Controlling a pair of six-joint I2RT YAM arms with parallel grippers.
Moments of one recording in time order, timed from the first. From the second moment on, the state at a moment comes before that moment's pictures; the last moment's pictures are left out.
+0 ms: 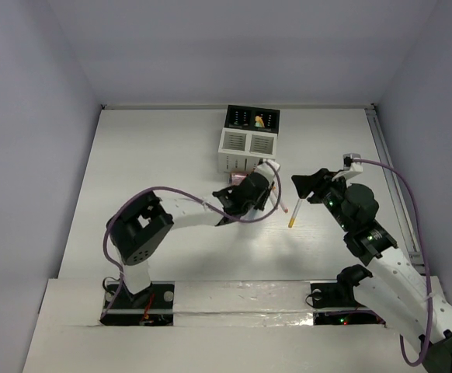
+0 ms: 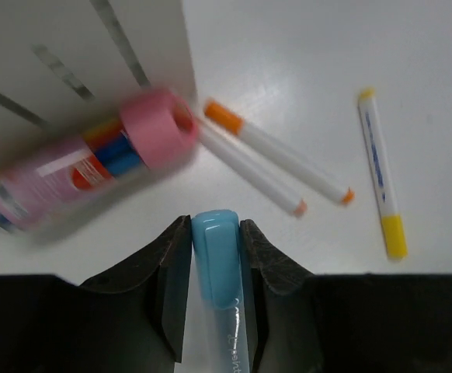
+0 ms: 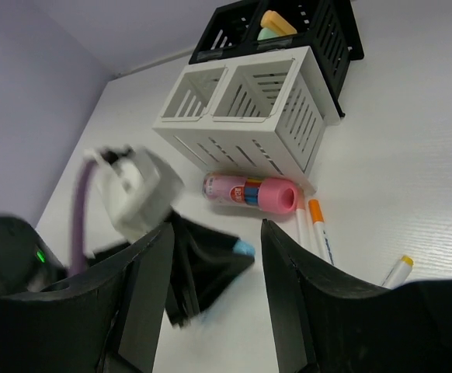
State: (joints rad) left arm -1.01 1.79 1.03 0.15 -0.30 -0.26; right arm 0.45 0.66 0.52 0.05 0.08 0.56
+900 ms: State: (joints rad) left arm -0.66 2.48 2.19 0.26 -0.28 -0.21; right arm 0.45 0.73 0.51 0.09 0.00 0.57
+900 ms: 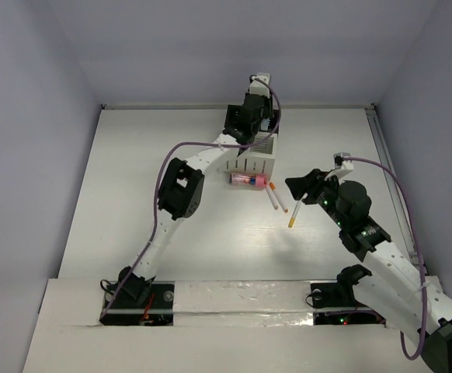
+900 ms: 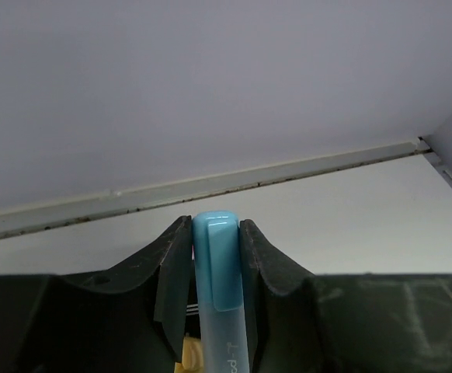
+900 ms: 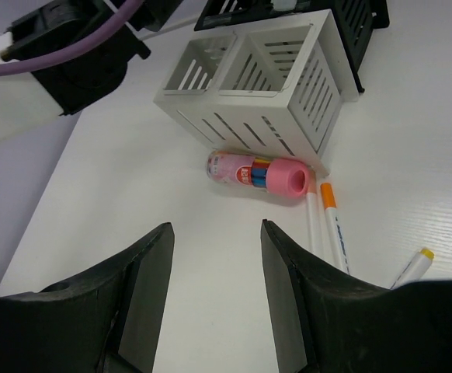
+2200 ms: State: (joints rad) left arm -0.62 2.62 2.22 0.57 -0.25 -0.25; right arm 0.45 0.75 0.47 0.17 -0.05 0.57
